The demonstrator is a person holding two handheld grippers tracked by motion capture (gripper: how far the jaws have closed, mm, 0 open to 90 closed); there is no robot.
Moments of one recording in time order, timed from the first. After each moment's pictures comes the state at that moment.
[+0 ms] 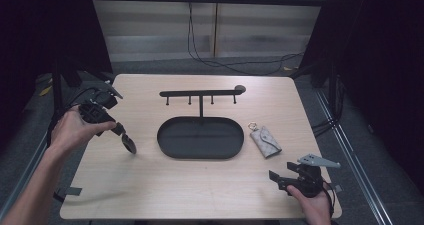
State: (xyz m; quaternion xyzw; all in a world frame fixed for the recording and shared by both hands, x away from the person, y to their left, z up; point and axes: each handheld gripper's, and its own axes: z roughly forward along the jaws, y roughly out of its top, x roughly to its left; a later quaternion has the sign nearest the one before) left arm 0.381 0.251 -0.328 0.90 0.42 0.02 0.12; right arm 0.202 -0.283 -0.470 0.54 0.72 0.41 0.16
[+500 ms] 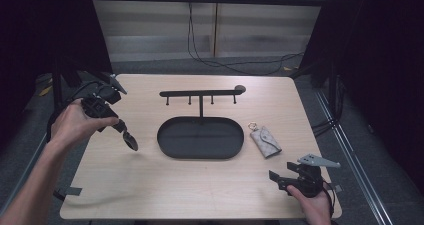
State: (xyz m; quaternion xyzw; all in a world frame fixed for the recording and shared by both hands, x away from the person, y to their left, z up) left arm 0.382 0.236 -0.307 0.90 0.42 0.03 0.11; right arm 0.202 -0.283 -0.470 0.54 0.72 0.41 0.16
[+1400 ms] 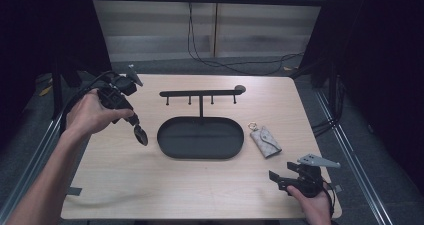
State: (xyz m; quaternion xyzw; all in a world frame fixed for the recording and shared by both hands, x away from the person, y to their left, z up) left arm 0.389 0.193 -0.288 0.91 0.40 0.03 0.09; right arm 0.202 -0.283 -0.470 0.54 0.72 0.41 0.16
